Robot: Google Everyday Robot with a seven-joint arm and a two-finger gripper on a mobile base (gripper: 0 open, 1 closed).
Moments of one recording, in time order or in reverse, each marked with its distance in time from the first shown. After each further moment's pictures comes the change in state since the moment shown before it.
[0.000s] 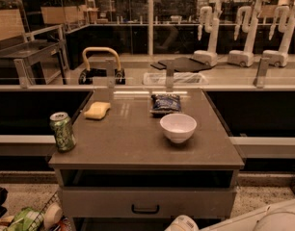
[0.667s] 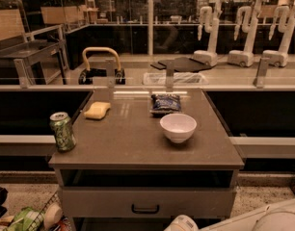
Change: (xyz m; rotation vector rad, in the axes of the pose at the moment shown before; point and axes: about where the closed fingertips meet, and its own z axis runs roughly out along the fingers) arm 0.001 0.001 0.002 -0.003 0.002 0.000
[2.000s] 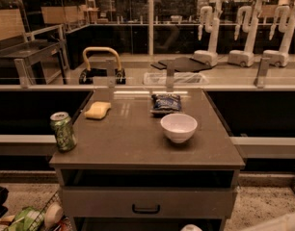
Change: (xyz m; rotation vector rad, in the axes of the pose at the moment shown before) arm 0.011 0.024 0.002 -0.014 -0.040 0.014
